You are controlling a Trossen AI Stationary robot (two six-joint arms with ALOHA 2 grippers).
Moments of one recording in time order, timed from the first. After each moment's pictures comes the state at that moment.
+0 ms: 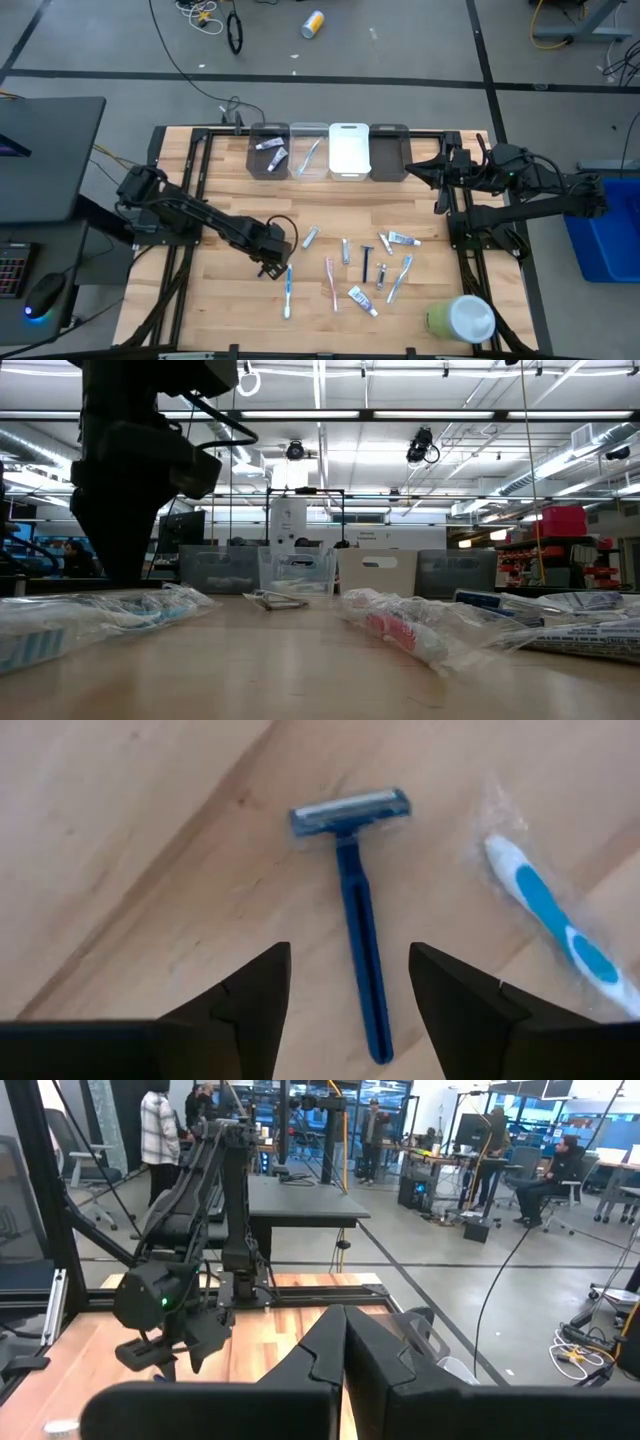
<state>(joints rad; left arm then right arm) -0.33 1.65 0.97 -0.71 -0.04 -1.11 0.00 0.66 0.89 -0.30 0.18 -0.08</state>
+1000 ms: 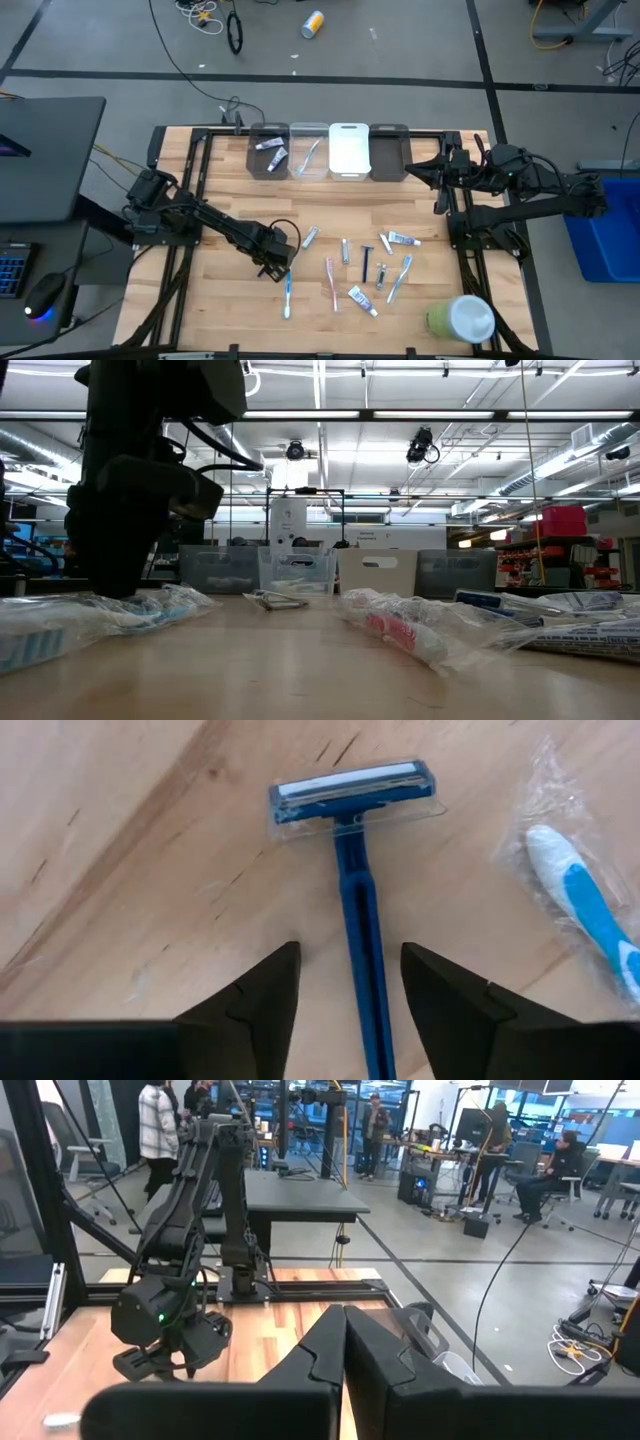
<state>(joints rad) -0.33 1.74 0.97 -0.68 0.01 -1.12 0.00 0.66 0.89 -0.31 0.18 -0.08</state>
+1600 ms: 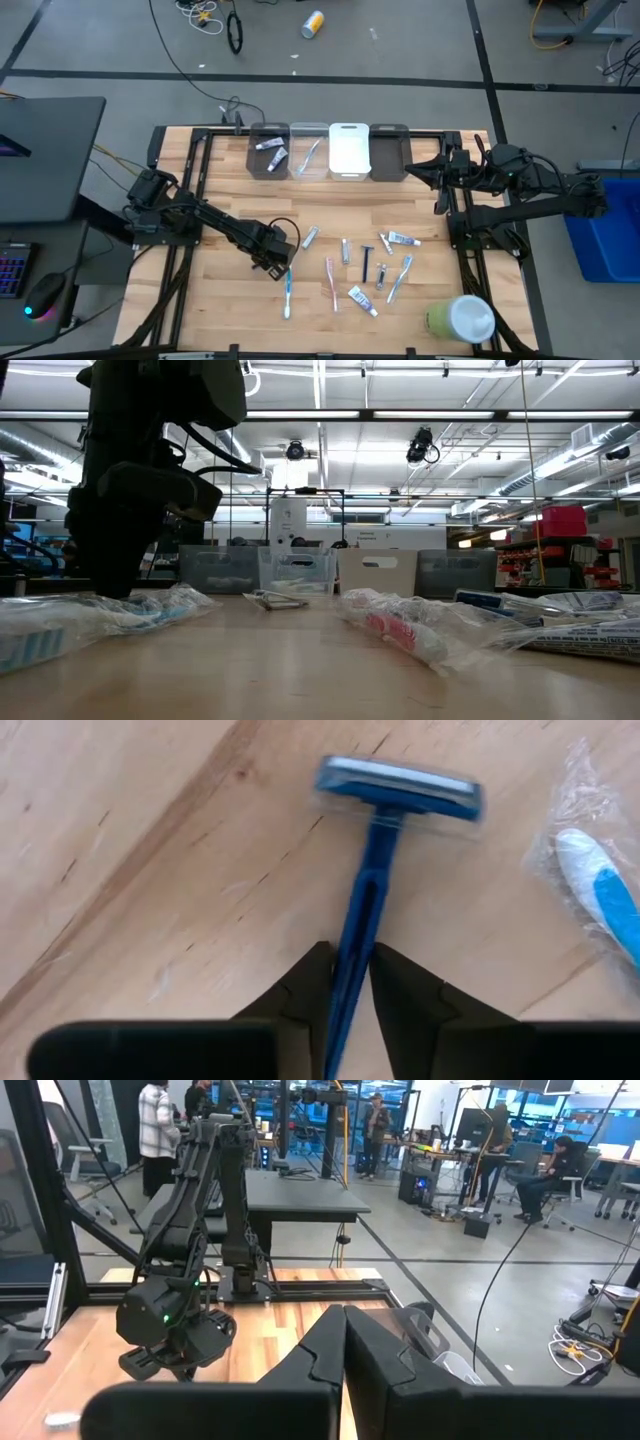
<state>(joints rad) -0.33 1.74 0.97 -0.69 0.01 -1.11 0.00 0.66 0.89 -0.31 0.18 -0.08</state>
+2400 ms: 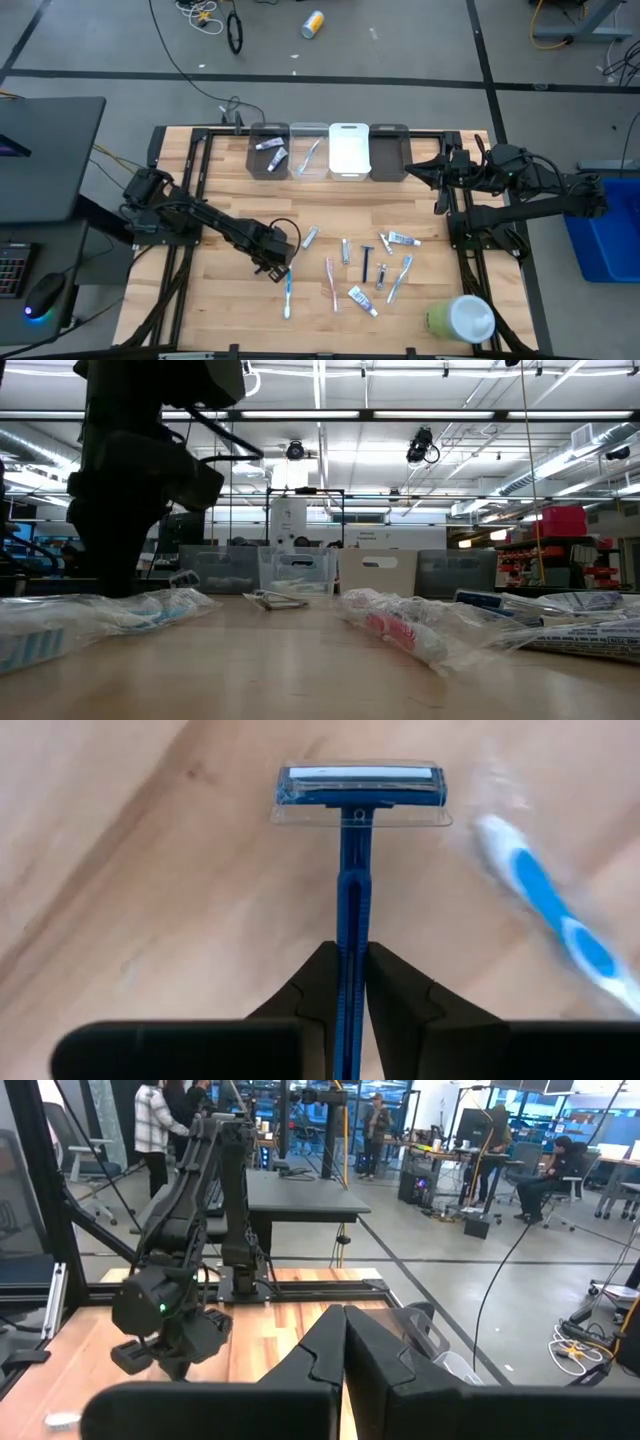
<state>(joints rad) -0.33 1.69 0.97 -0.67 0.02 -1.10 0.00 0.65 0.89 -0.31 0.18 -0.08</state>
